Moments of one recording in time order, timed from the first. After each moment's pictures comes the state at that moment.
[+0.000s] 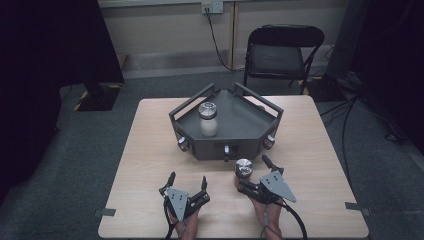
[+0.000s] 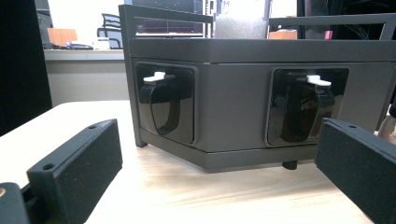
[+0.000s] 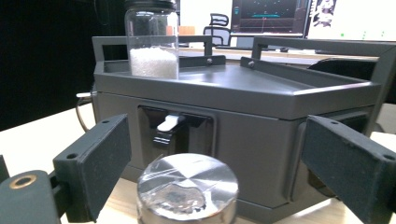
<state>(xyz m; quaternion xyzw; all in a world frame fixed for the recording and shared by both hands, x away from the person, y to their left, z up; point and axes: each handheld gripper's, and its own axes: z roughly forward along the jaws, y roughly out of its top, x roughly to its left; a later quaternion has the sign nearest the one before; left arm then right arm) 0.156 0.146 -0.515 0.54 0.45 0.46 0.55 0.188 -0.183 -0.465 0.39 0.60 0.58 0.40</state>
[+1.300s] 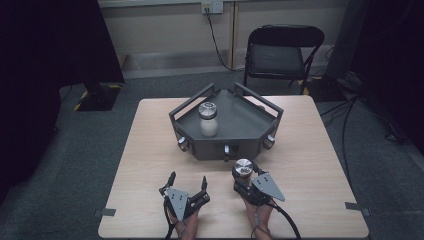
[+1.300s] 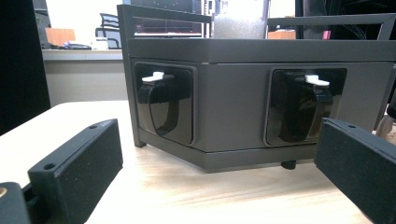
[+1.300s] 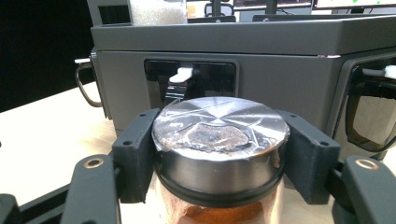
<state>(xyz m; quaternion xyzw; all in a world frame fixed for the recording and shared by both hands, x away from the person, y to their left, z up) 0.157 0.147 -0.515 0.54 0.45 0.46 0.55 0.195 -0.166 -0.485 0.42 0.61 0.56 0.37</state>
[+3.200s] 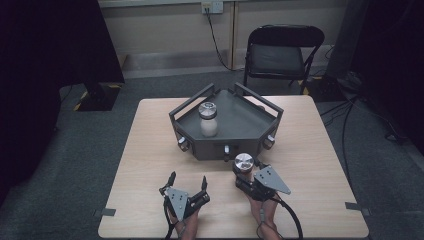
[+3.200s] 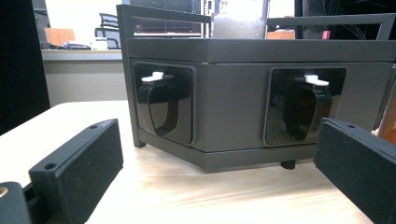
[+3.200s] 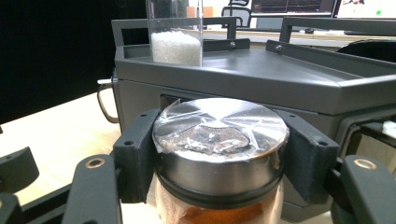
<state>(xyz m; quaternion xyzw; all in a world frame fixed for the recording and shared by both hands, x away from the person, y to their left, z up) 0.157 0.147 -0.515 0.54 0.45 0.45 0.55 0.201 -0.182 -0.447 0.38 0.64 0.57 0.36</state>
